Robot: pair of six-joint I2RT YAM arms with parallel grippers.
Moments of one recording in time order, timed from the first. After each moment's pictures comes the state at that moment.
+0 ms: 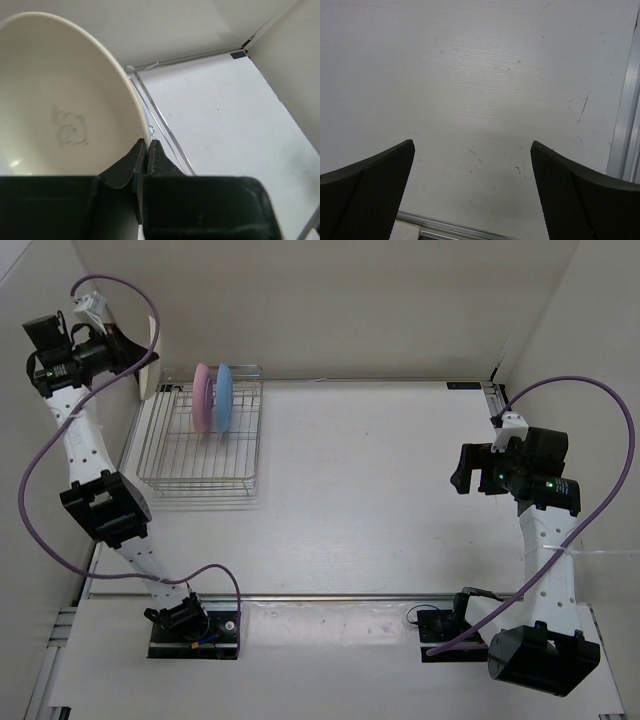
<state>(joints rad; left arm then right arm) 0.44 2.00 2.21 -0.61 1.05 -0.04 -0.20 1.00 1.08 -0.85 -0.38 -0.19</state>
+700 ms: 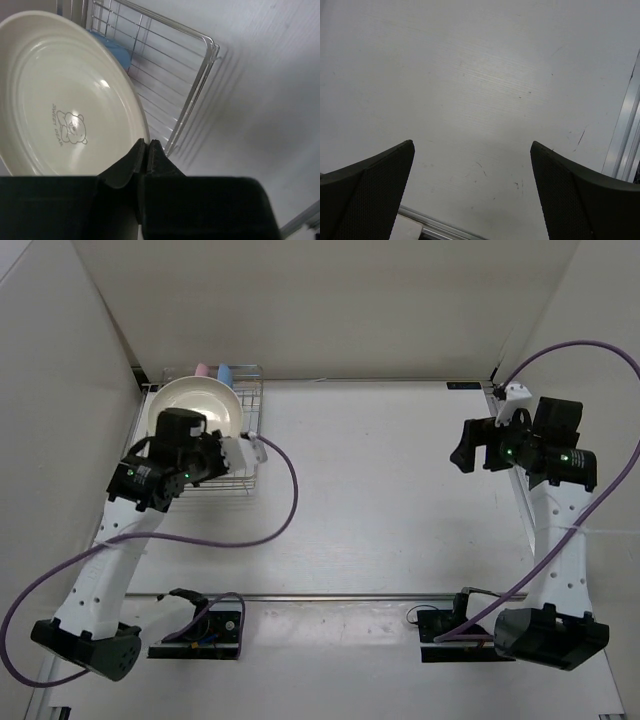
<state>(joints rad) -0.27 1.10 1.42 -1.03 0.12 0.97 -0.18 1.11 1.32 -0.94 -0.48 -0.24</state>
